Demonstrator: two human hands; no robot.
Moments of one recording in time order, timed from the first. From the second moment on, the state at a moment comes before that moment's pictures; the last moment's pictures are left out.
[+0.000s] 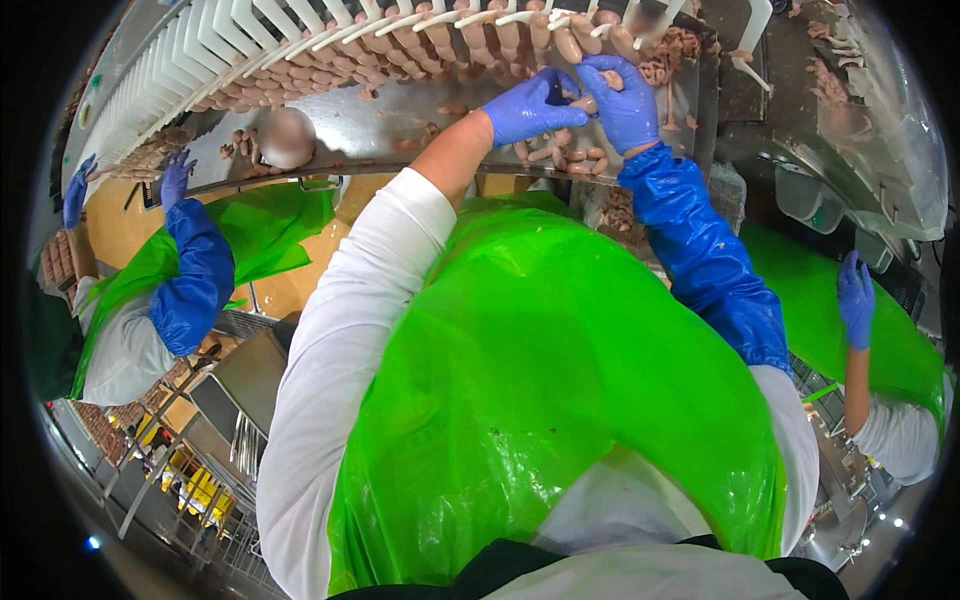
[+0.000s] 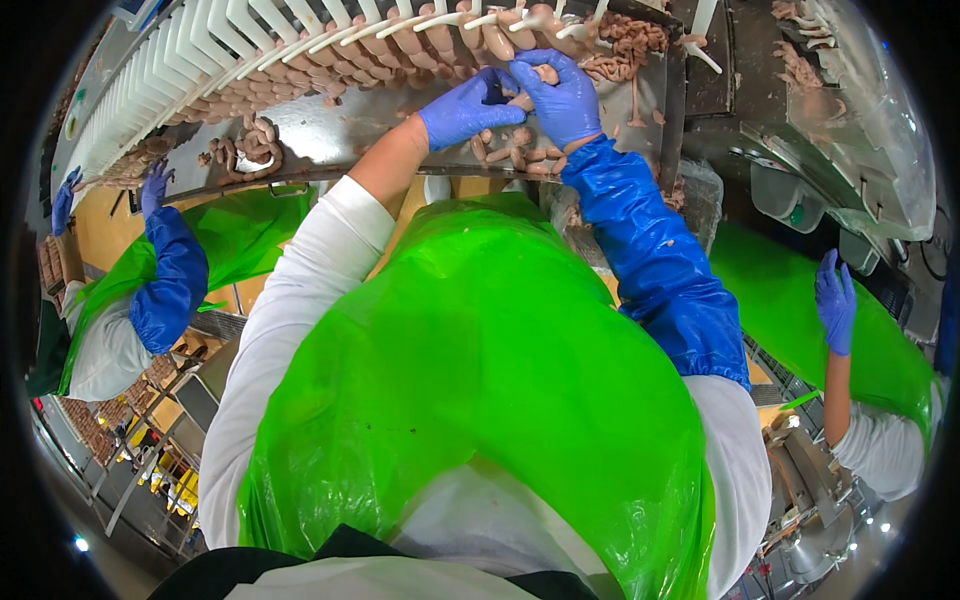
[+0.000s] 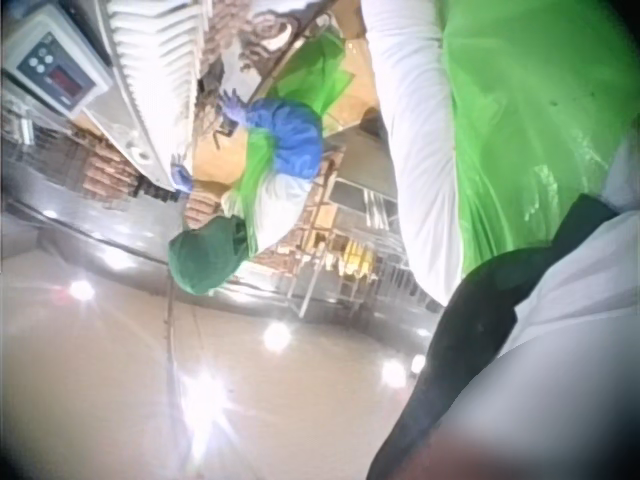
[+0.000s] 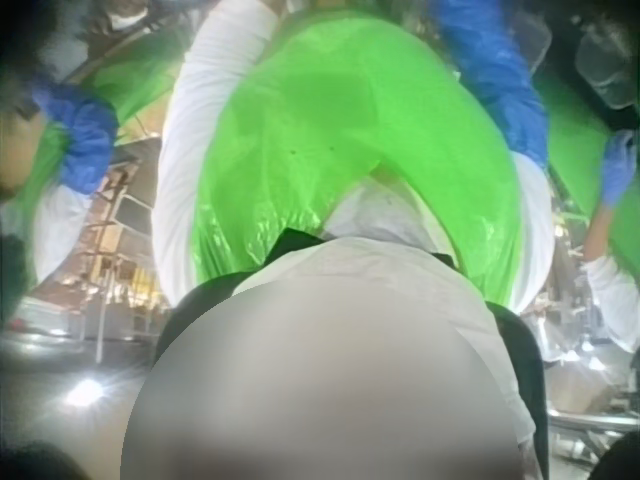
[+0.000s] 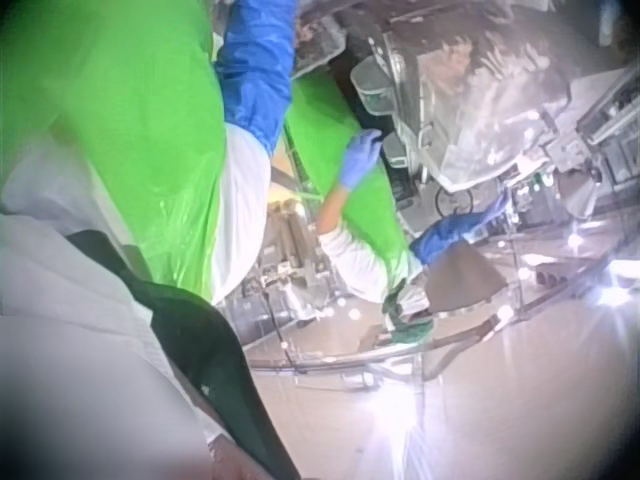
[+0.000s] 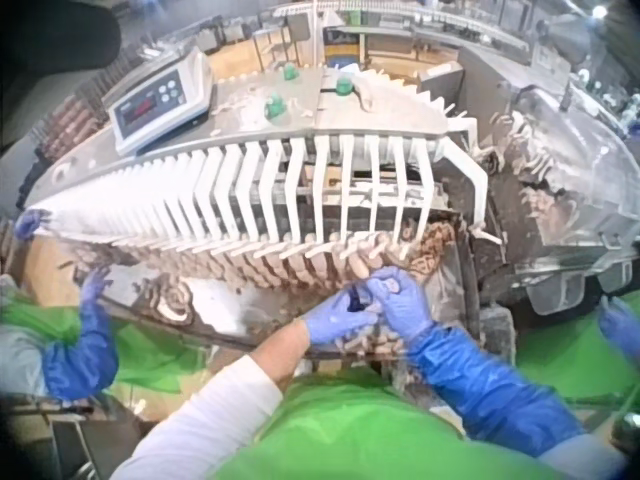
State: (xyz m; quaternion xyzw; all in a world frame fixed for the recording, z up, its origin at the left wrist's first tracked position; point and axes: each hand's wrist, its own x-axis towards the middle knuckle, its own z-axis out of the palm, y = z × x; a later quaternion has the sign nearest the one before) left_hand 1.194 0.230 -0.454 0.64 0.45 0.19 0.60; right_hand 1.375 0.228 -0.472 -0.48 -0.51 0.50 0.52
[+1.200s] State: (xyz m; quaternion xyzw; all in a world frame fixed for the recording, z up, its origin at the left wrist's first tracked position) left_hand 1.092 0.202 -0.447 0.71 0.45 0.03 0.54; right_hand 1.340 0.208 -0.513 -0.46 -0.57 0.62 0.28
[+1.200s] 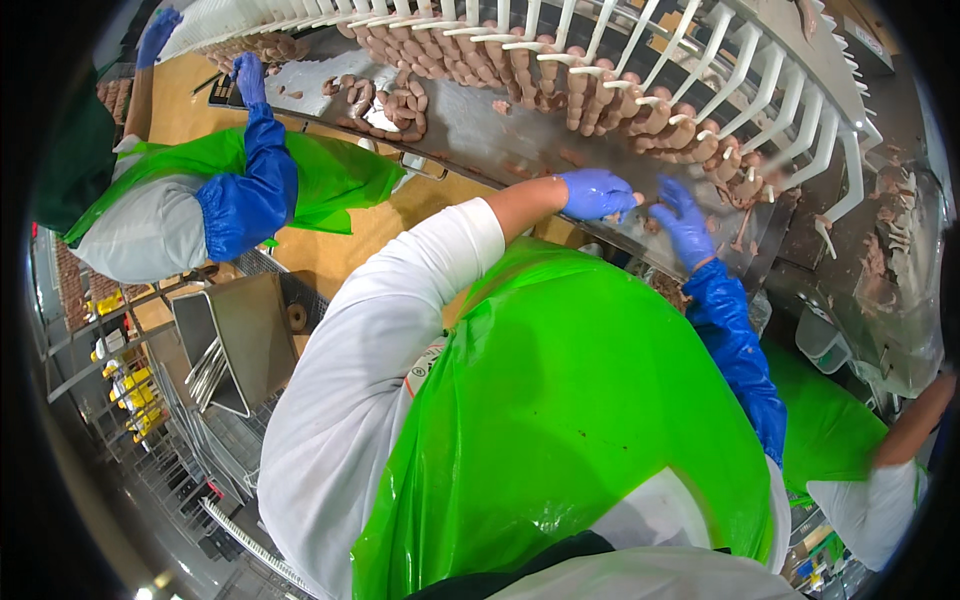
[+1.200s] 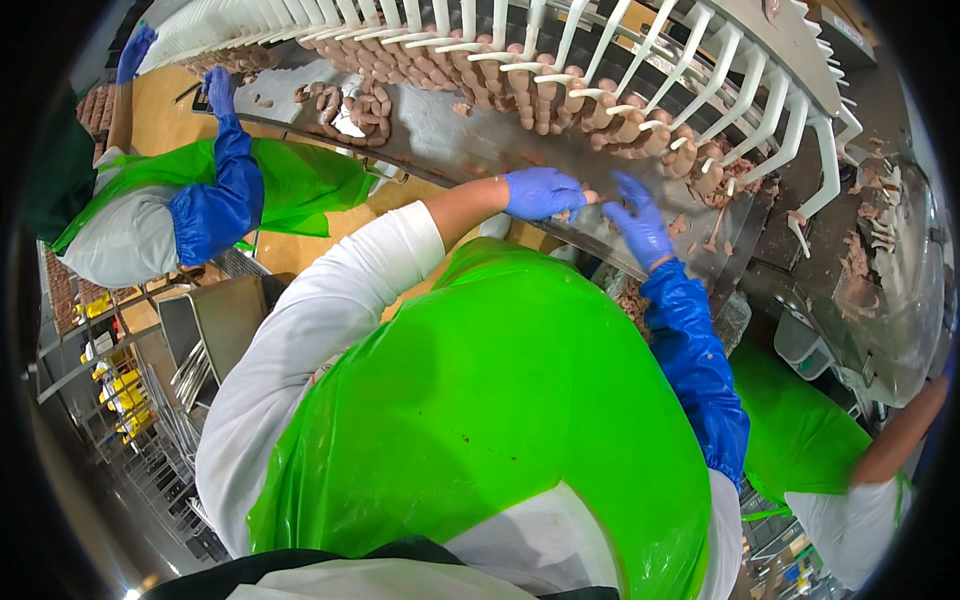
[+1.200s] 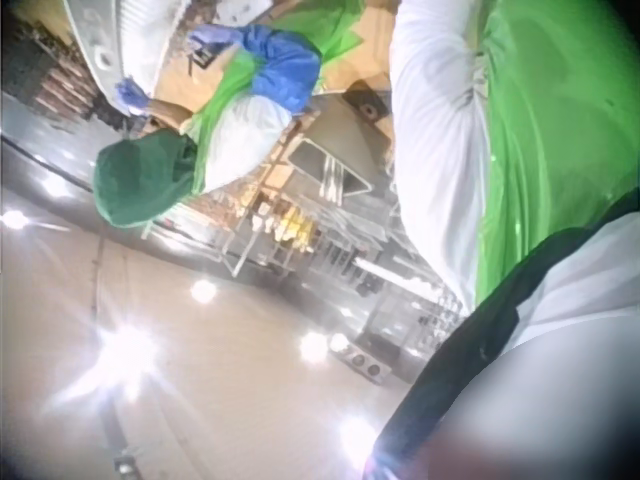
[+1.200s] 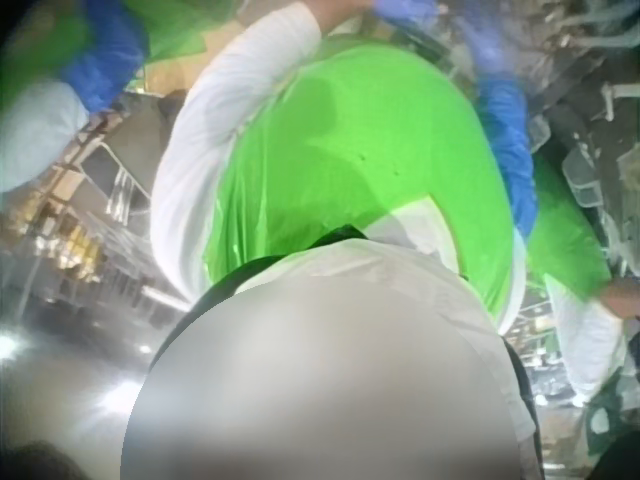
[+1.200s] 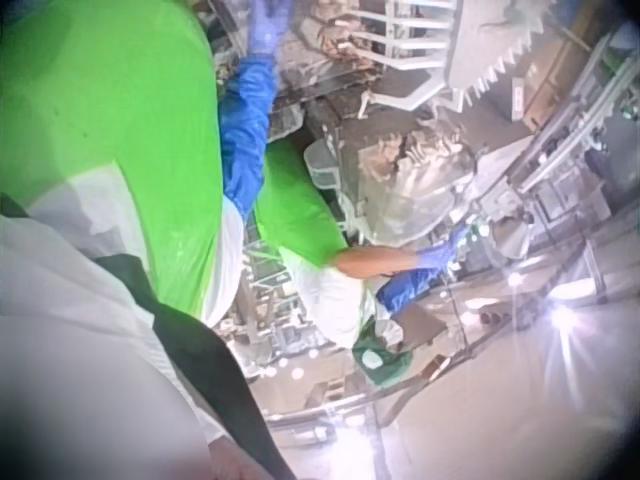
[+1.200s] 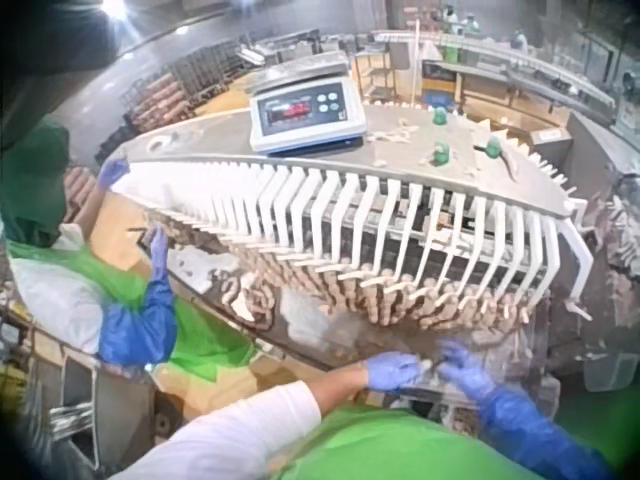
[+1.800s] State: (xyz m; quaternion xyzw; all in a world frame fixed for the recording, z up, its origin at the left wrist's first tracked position) left_hand 0.983 0.244 -0.494 0.96 0.17 0.05 0.20; right_hand 1.212 0.228 -0.464 -0.52 -0.82 0.21 -0.12
